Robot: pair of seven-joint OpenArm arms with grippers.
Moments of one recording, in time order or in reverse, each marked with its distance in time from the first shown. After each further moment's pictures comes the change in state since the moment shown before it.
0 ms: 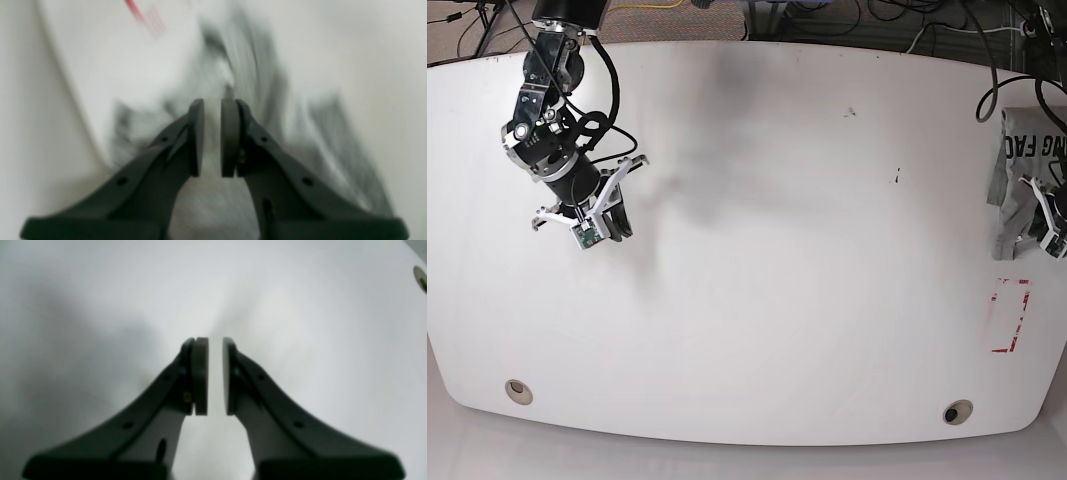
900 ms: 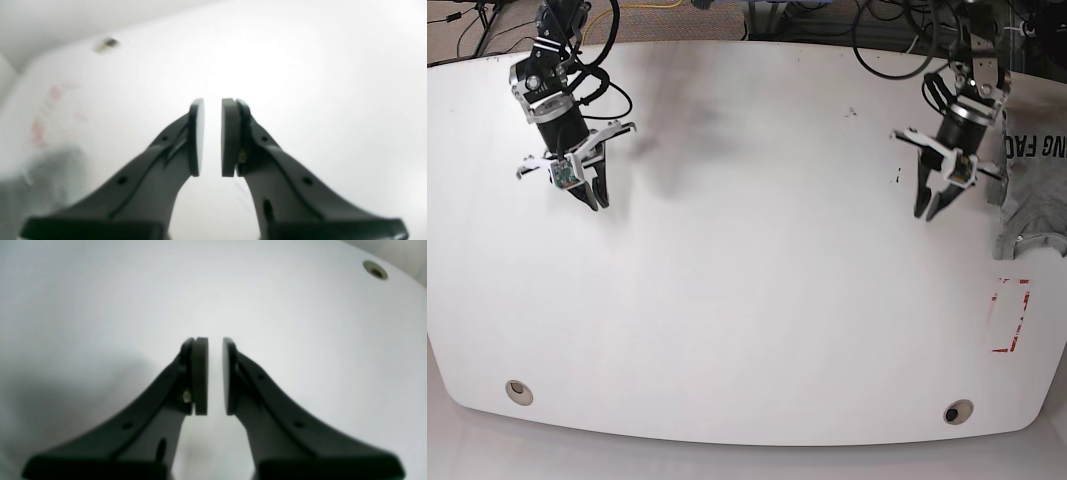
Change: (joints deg) left arm 27.8 30.3 -0.9 28.7 0.6 18.0 -26.2; right arm -13.6 -5.1 9.9 -6.8 -16.1 -0.2 37.6
